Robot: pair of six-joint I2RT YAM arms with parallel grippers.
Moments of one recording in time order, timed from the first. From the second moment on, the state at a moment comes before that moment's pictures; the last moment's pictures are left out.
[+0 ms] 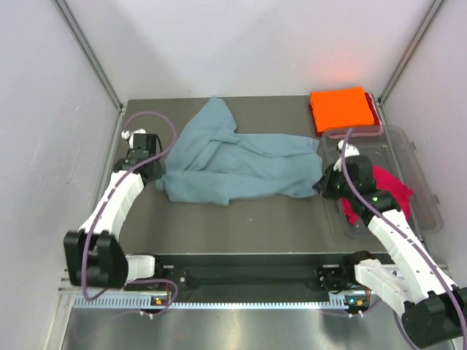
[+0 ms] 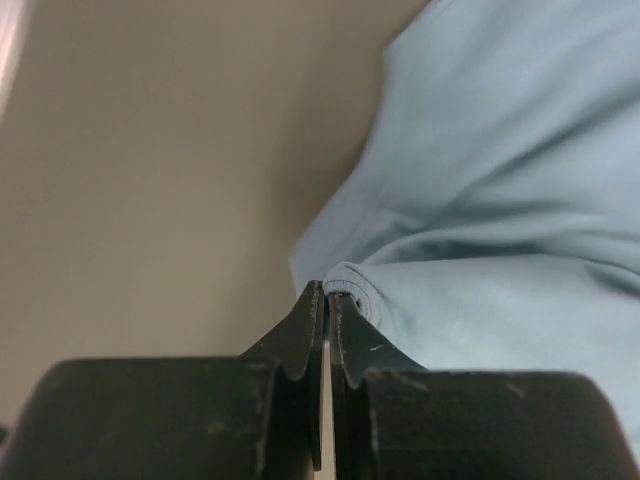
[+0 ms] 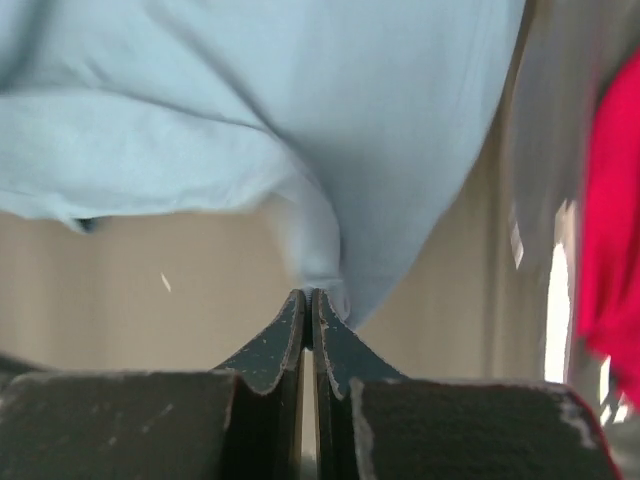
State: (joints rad) left arm -0.11 1.24 1.01 -0.61 -0.32 -0.43; right arm 0.25 0.87 0.77 -0.52 -0.11 0.40
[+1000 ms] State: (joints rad) left arm 0.06 0.94 1.28 -0.86 -0.10 -0.52; right arm 0.26 0.70 0.87 -0.68 -0.06 0.42
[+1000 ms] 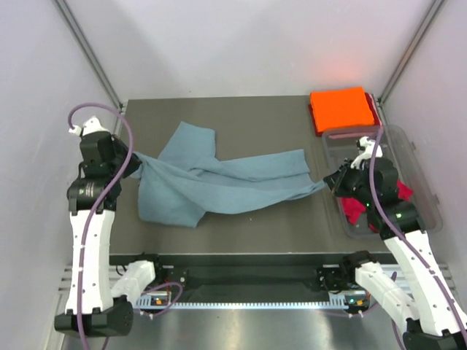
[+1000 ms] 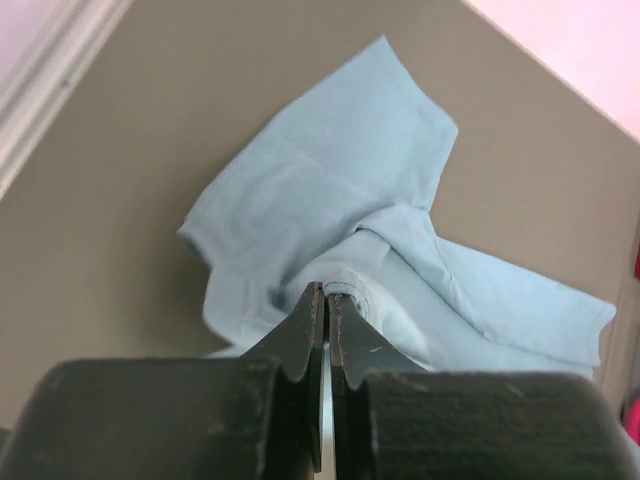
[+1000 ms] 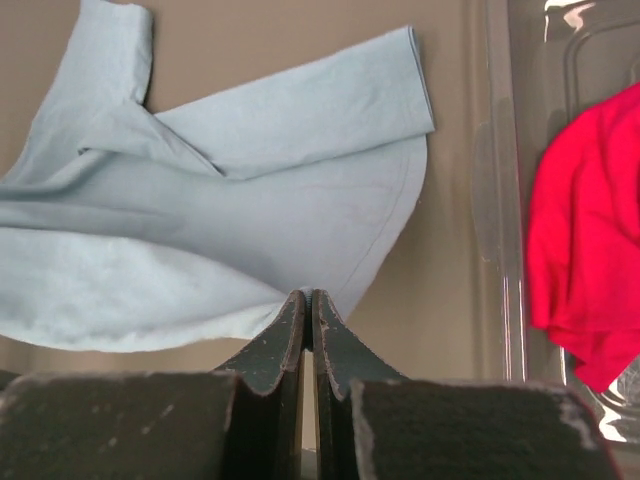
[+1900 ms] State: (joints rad) left arm 0.08 1.61 1.29 -0.68 -0.16 -0.49; right arm 0.26 0.88 0.70 -0.49 -0.12 0.45
